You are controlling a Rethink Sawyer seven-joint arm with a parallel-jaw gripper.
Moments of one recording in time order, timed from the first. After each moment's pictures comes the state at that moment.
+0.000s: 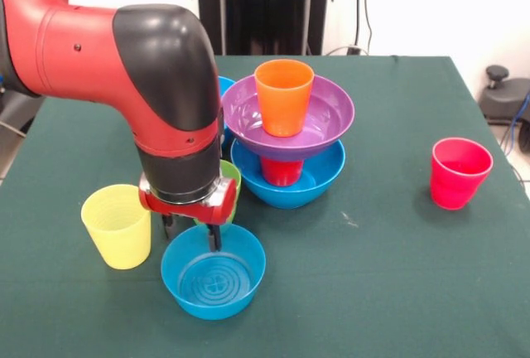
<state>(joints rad) -0.47 -0.21 0.22 1.04 -0.27 0.82 1.82</state>
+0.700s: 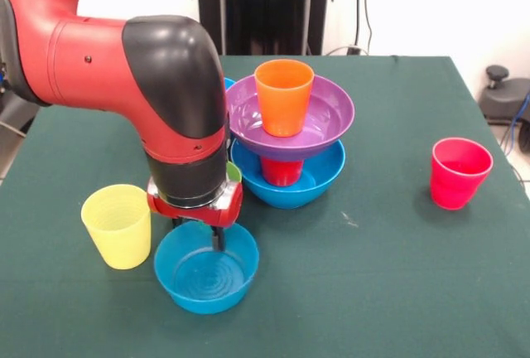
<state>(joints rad) -0.47 -0.20 0.22 1.04 -0.27 0.82 1.82</state>
